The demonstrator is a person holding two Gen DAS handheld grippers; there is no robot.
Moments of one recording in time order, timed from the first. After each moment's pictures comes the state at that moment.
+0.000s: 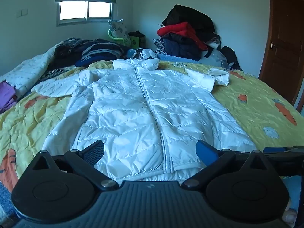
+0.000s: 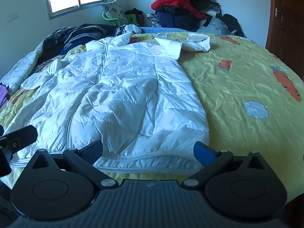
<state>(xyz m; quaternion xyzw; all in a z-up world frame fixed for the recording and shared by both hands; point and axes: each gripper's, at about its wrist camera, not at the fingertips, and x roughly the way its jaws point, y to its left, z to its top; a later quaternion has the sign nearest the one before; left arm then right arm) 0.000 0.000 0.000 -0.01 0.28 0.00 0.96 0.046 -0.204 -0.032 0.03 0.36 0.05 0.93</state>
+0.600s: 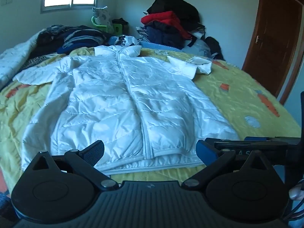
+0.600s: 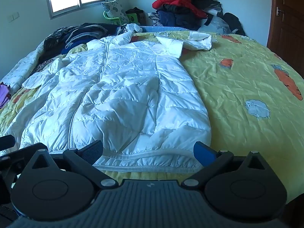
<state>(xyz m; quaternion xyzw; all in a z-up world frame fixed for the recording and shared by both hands) -0.002 -0.006 -0.006 -0.04 0.32 -0.06 0.95 0.045 -0.208 -0.032 0.03 0.37 0.05 0.93</state>
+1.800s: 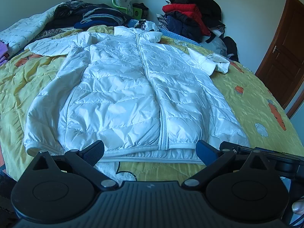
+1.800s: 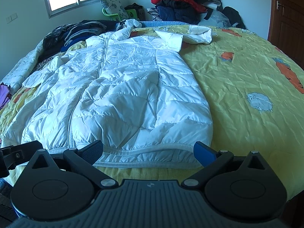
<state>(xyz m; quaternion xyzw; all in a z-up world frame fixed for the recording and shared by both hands) 0.009 0.024 -0.020 -0.12 0.36 -0.03 0.92 0.048 -0.206 -0.039 0.04 0.38 0.06 0.92</state>
